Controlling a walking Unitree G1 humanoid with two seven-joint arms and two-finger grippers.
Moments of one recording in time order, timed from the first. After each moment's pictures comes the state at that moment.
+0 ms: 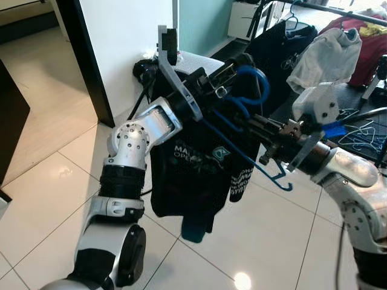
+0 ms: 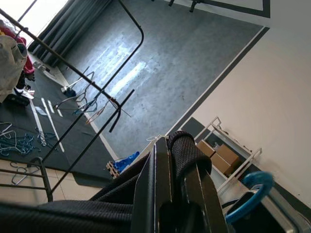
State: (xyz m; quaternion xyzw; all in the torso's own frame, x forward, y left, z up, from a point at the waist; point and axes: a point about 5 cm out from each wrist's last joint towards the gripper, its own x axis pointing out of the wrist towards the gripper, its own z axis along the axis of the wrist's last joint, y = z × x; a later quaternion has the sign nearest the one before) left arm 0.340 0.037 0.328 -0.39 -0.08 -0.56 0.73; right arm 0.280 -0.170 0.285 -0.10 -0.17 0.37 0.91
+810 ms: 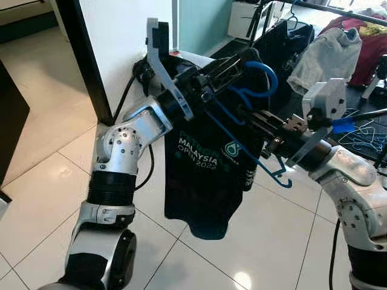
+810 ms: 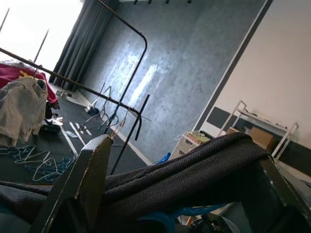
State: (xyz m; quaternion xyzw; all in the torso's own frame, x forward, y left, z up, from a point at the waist) left arm 0.327 0.053 0.336 -0.26 -0.15 -0.56 0.77; right arm 0.283 -0.170 0.286 -0.08 -0.19 0.37 0.91
